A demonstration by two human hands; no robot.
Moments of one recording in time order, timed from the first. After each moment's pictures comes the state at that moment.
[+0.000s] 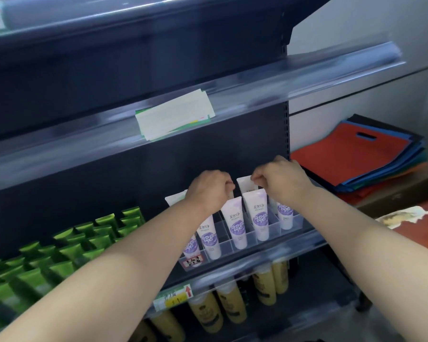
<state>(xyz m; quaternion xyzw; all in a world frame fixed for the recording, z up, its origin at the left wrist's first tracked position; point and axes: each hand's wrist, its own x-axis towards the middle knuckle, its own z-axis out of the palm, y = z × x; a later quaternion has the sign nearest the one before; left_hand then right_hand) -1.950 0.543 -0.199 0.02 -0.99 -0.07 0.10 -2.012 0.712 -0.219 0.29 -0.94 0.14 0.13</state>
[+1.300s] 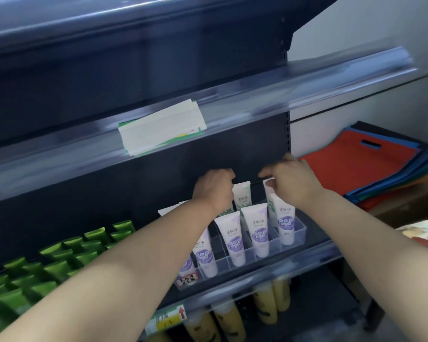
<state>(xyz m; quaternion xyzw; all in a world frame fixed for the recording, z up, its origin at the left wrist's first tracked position) -1.994 0.552 -0.199 0.03 -0.99 -0.03 0.12 -2.054 0.726 -0.219 0.28 -0.94 0.12 0.17</state>
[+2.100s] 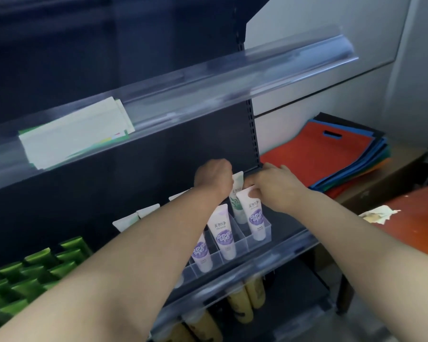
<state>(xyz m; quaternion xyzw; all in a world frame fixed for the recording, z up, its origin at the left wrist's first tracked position) -2.062 0.620 -0.214 0.04 -1.00 -0.01 0.09 -2.063 0.771 -0.241 0.31 -0.94 0.12 0.10</state>
